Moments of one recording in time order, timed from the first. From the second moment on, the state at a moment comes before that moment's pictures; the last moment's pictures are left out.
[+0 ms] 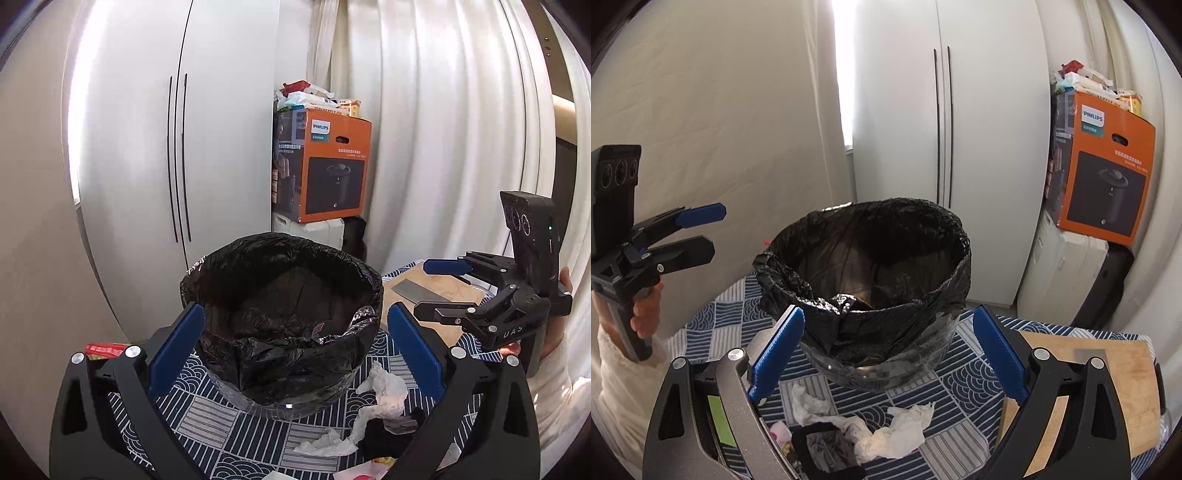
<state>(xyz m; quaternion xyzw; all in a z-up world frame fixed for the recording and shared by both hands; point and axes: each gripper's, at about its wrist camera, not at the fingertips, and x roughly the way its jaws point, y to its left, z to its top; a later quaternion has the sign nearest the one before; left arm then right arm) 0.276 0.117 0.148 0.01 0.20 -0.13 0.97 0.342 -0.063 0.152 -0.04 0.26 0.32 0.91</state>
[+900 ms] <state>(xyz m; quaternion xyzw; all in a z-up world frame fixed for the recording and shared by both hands) 0.163 0.158 0.151 -0.01 0.21 -0.01 0.98 0.261 -0.082 0.159 -0.05 0.25 0.32 0.91</state>
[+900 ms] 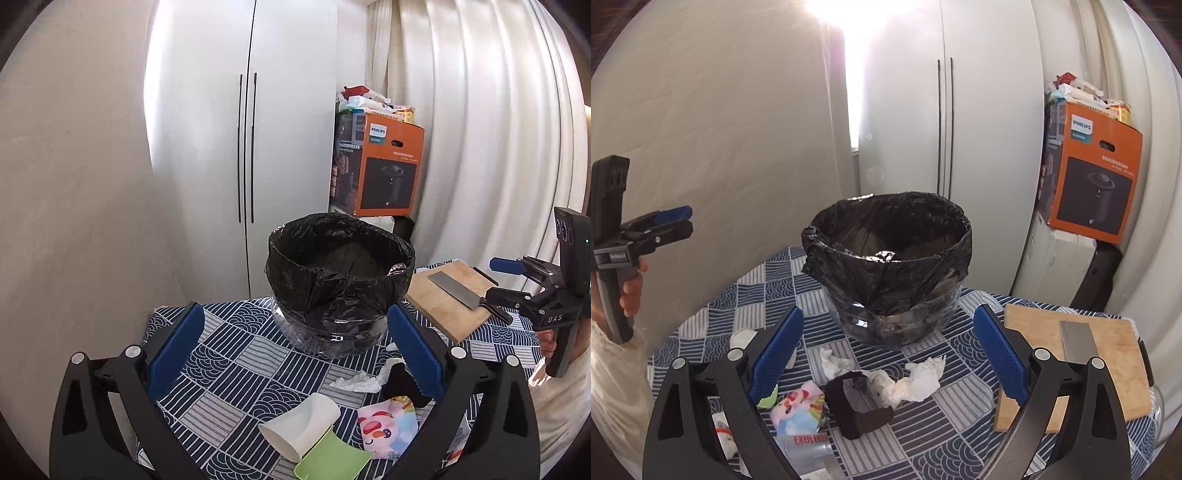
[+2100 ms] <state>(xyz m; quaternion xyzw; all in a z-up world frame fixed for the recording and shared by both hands) 0.109 0.138 0.052 -0.04 0.30 -0.02 0.95 0.186 -0.096 0.086 -0.07 0.30 0.31 0.90</state>
